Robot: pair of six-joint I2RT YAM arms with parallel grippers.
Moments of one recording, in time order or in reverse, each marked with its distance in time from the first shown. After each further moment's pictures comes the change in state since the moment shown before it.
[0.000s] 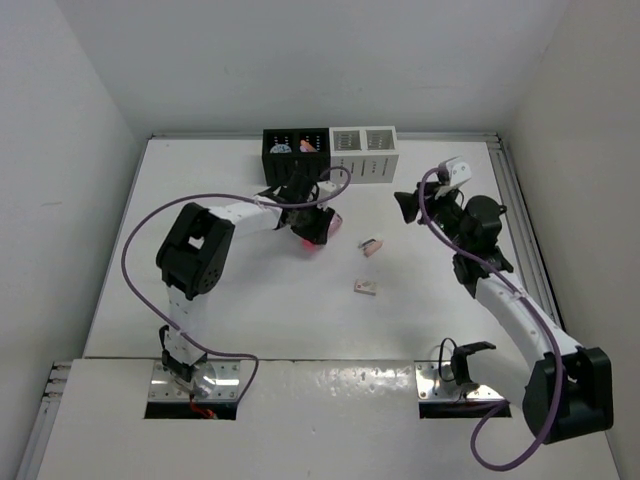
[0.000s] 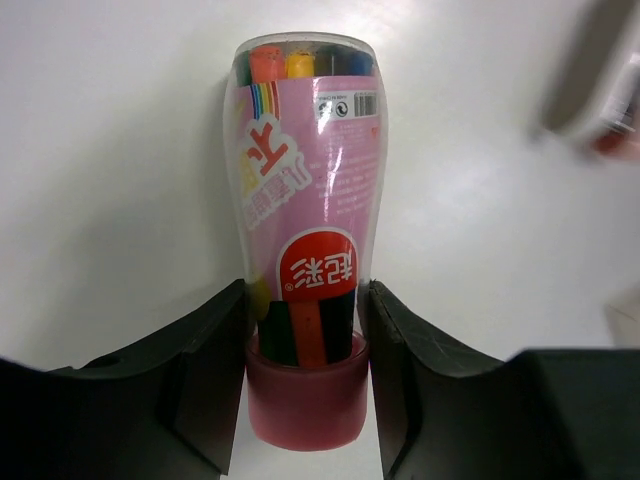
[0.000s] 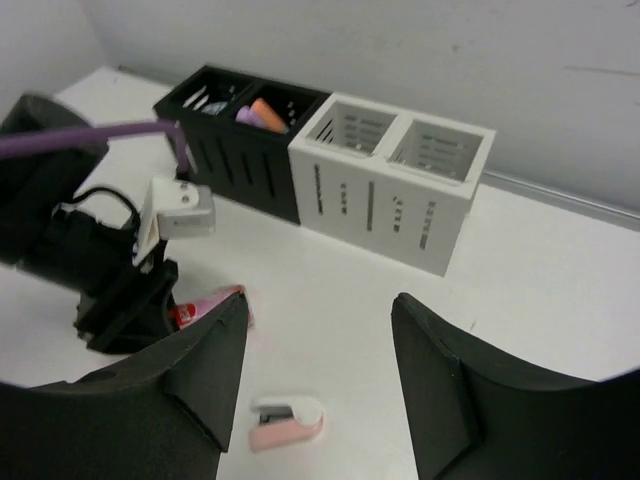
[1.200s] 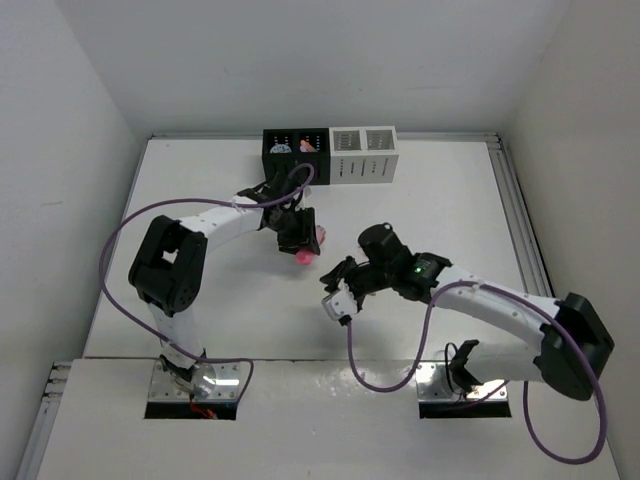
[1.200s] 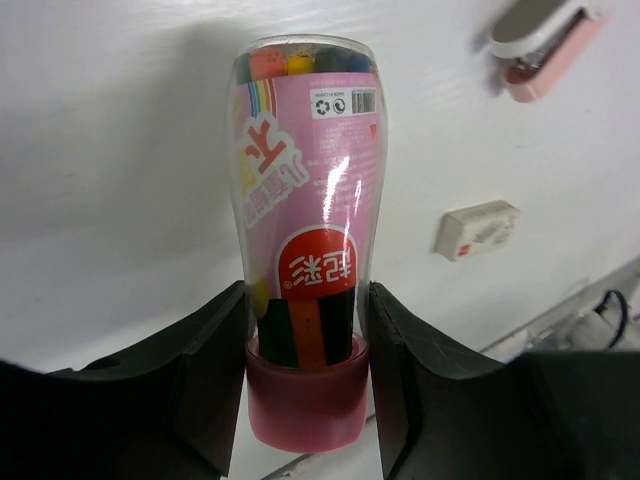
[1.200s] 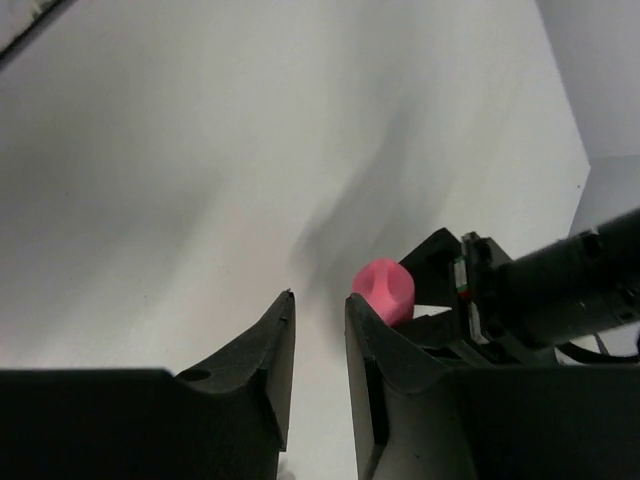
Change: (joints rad) left arm 0.026 -0.208 -0.102 -0.278 0.156 -0.547; right arm 0.654 0.161 0.158 -0.715 -0.346 -1.456
